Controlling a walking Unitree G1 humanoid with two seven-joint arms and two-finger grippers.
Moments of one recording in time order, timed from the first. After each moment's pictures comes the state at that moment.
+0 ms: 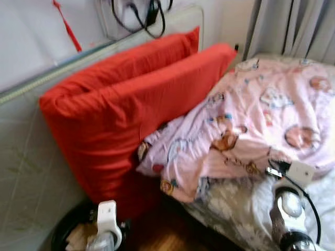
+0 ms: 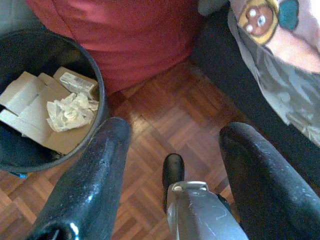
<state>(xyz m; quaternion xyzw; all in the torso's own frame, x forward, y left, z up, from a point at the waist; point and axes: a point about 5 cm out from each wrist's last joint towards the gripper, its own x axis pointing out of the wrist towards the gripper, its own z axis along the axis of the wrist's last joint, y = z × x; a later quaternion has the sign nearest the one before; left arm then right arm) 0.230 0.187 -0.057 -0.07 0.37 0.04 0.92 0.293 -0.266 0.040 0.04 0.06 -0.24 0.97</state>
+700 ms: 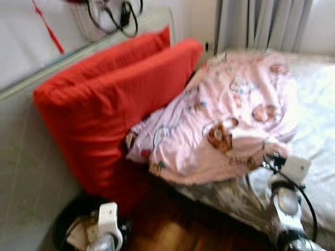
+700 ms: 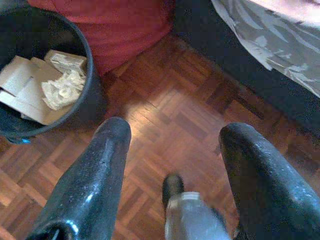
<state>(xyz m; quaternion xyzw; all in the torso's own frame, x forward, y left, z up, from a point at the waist) 0.233 0.184 -0.055 -0.07 0.37 0.03 0.93 0.301 -0.256 0.054 0.01 0.01 -0.20 0.98</state>
